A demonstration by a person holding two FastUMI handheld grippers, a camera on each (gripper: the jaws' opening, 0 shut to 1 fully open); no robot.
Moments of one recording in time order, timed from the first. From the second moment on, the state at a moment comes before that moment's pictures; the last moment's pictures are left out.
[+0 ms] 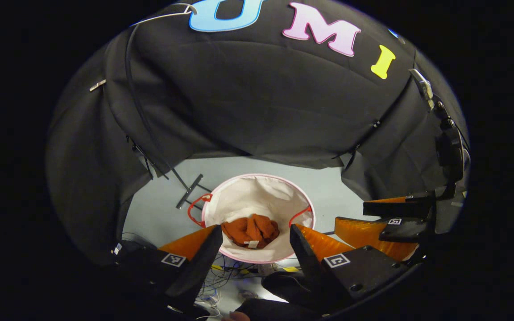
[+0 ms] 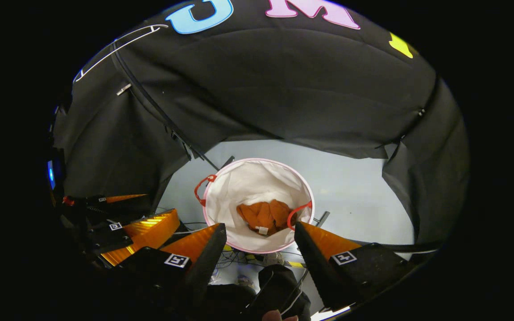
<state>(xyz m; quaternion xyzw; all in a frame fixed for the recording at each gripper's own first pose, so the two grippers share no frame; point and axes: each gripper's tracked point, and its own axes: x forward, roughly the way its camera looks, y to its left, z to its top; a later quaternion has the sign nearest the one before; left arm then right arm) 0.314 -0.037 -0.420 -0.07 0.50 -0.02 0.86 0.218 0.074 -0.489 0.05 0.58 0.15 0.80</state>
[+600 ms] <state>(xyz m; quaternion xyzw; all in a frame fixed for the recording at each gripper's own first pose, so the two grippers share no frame) 0.288 0.000 -0.228 -0.07 0.33 -0.02 0.94 0.222 0.065 -0.291 0.07 0.37 0.09 0.92</state>
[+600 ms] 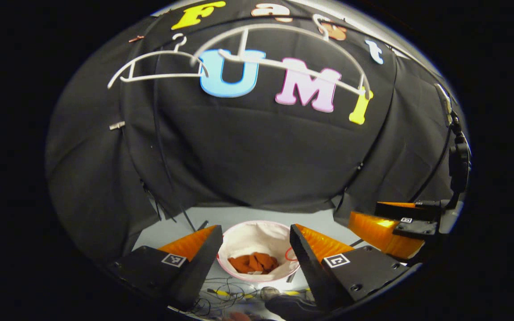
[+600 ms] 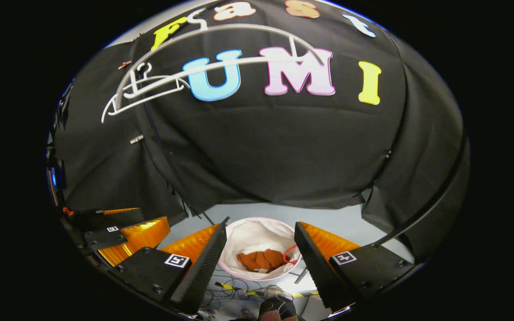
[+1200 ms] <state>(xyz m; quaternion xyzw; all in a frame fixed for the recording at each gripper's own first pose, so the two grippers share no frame) 0.193 -0.005 -0.070 -0.05 0.15 -0.05 0.99 0.143 0.020 -0.120 0.06 0.21 0.05 0.97</state>
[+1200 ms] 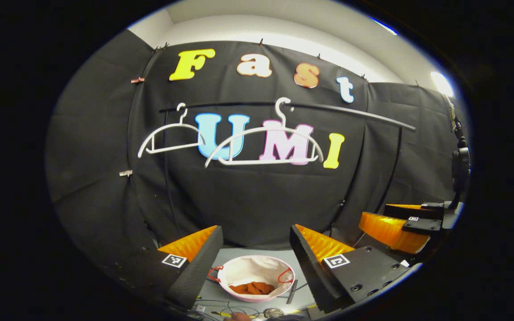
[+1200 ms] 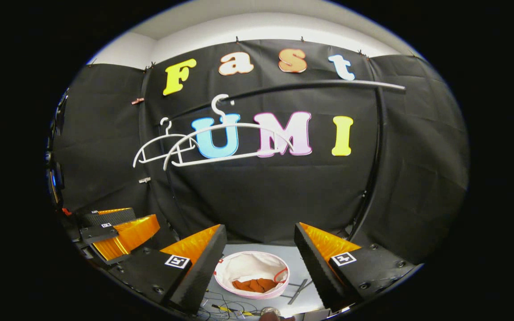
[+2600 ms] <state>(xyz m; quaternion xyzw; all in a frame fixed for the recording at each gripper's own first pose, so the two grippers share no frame) 0.072 -0.034 0.015 -0.03 0.03 -0.08 1.00 0.047 -0.030 0.011 0.06 0.05 0.00 1.00</state>
